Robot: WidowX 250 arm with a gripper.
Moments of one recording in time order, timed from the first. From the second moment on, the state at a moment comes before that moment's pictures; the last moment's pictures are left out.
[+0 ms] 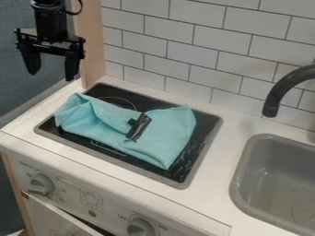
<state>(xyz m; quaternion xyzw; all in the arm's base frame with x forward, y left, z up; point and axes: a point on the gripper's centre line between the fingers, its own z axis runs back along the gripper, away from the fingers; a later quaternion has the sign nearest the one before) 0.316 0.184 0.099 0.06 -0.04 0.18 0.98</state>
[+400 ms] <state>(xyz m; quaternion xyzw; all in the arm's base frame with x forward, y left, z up) 0.313 0.173 0.081 0.06 -0.02 0.17 0.98</state>
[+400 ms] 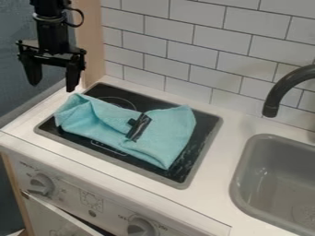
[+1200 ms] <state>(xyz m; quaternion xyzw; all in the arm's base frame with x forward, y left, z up) 0.336 0.090 0.095 0.04 -0.06 0.04 1.00</state>
